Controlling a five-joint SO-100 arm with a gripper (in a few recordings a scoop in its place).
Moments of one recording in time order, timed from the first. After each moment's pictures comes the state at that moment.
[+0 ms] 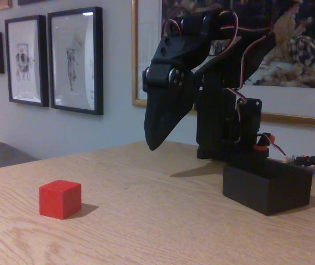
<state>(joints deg) 3.5 152.2 160.8 55.5 1.1</state>
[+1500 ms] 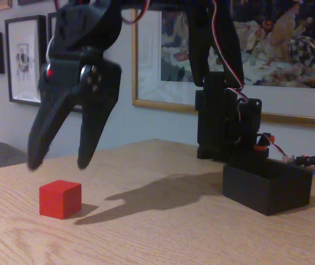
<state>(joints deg) 6.7 64.1 71.1 78.3 14.6</state>
